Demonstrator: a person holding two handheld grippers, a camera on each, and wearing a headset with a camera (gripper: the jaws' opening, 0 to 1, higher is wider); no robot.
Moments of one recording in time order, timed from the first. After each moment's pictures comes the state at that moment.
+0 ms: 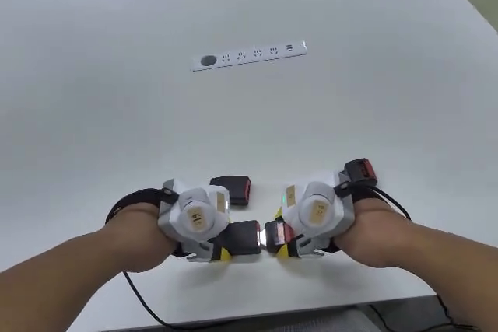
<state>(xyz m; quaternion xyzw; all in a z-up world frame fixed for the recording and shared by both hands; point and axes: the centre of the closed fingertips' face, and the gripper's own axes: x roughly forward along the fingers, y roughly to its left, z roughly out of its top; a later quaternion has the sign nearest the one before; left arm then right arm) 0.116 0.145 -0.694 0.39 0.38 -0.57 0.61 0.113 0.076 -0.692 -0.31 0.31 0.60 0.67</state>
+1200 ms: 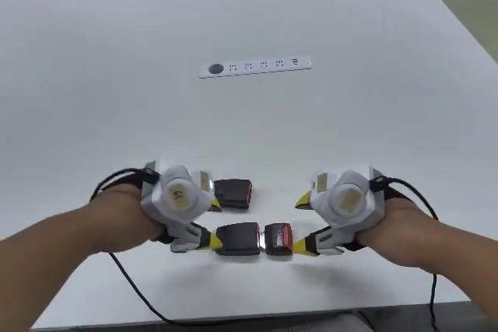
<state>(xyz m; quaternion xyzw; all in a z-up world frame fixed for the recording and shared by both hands) 0.138 0.157 -0.635 0.35 0.35 -0.55 0.67 0.125 0.030 -0.656 -0.29 0.31 0.55 0.72</state>
